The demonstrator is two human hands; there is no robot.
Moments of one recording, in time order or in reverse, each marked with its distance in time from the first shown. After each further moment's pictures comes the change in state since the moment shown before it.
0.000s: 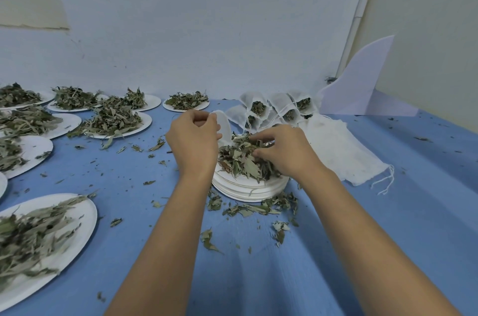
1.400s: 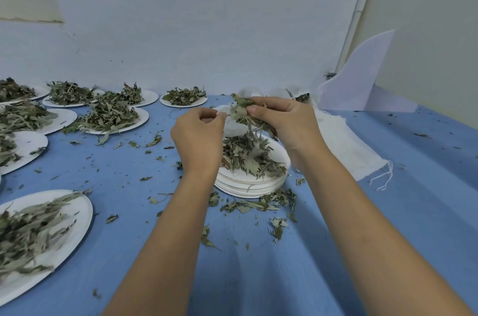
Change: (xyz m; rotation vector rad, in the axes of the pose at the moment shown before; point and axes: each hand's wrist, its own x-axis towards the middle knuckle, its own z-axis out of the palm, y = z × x) left_hand -0.005 0.001 0.006 0.168 -0.035 0.057; right_hand -0.005 -0.025 -0.018 1.063 0.137 0.061
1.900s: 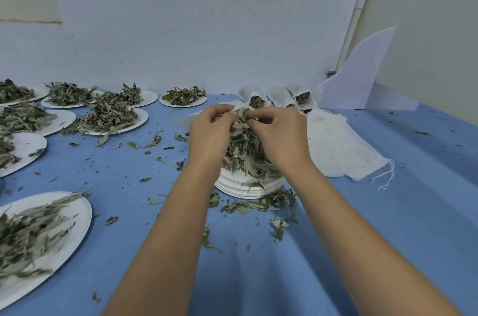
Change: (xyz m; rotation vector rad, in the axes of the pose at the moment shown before) left_hand 0.000 0.005 0.007 -0.366 -0.304 -0.238; right_hand 0.001 0.022 0.011 -0.647 0.185 -0.256
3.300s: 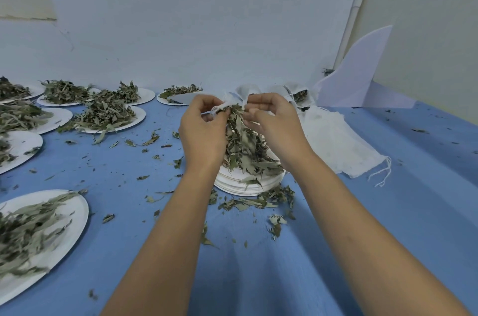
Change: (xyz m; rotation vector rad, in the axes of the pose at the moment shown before) left_hand 0.002 -0.010 -0.001 0.133 0.179 0.329; right_hand 0.007 -0.003 -0.002 0.505 -0.168 0.266
